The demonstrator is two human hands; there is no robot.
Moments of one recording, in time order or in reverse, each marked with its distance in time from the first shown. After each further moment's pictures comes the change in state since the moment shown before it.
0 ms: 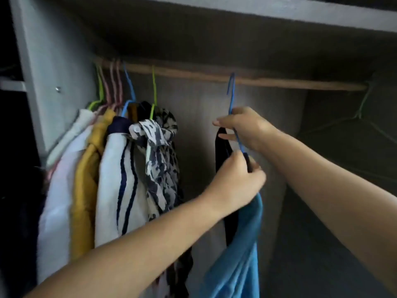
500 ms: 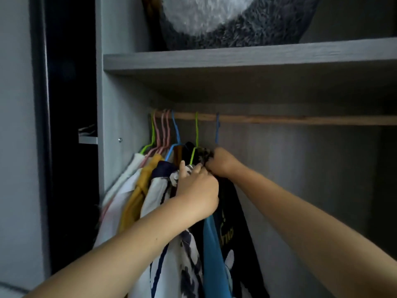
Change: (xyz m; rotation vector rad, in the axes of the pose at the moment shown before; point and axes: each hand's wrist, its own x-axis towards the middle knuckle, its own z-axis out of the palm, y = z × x) left_hand 0.051 -0.021 -0.114 1.343 -0.042 -0.291; right_hand 0.086 -0.009 0.105 -0.589 -0.279 -0.265
